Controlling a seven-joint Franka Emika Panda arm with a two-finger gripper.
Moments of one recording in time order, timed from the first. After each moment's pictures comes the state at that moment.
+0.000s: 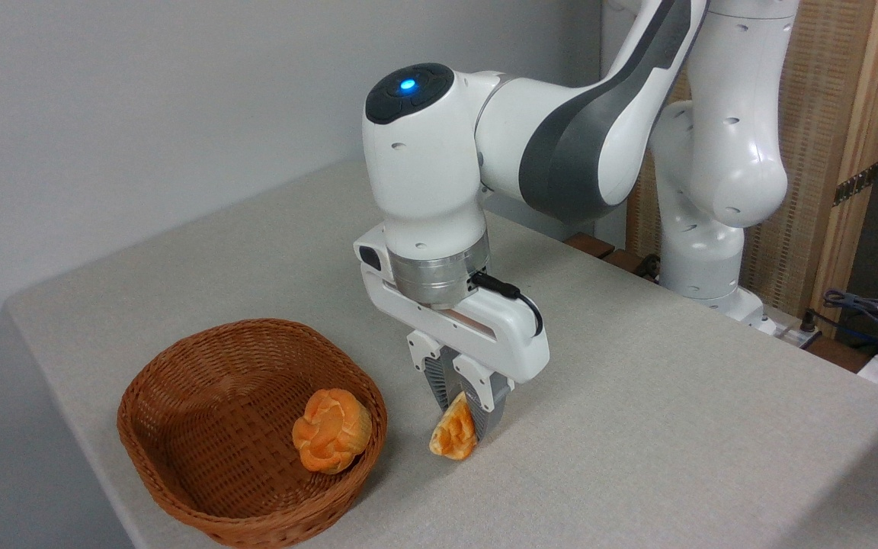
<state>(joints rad) -0.55 -0.12 0.65 -2.20 0.05 2.04 0.72</state>
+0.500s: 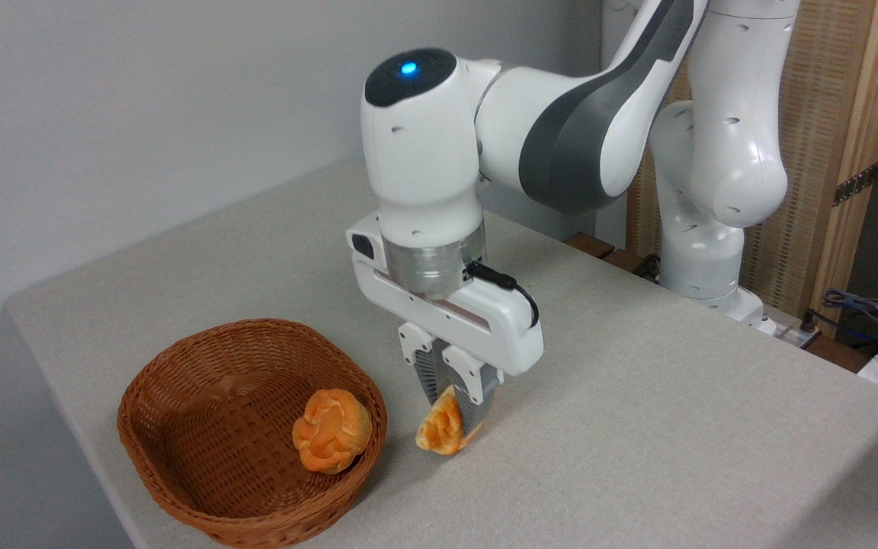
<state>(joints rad) -0.55 -0.13 0.65 -2.16 0.02 2.04 0.72</state>
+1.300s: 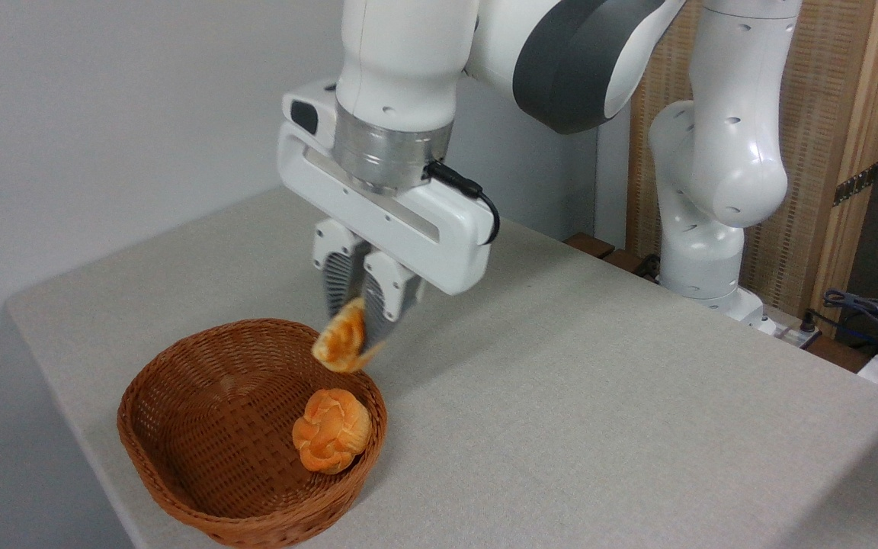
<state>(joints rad) -0.55 -0.13 0.65 -1.93 -0.29 1.98 0.72</state>
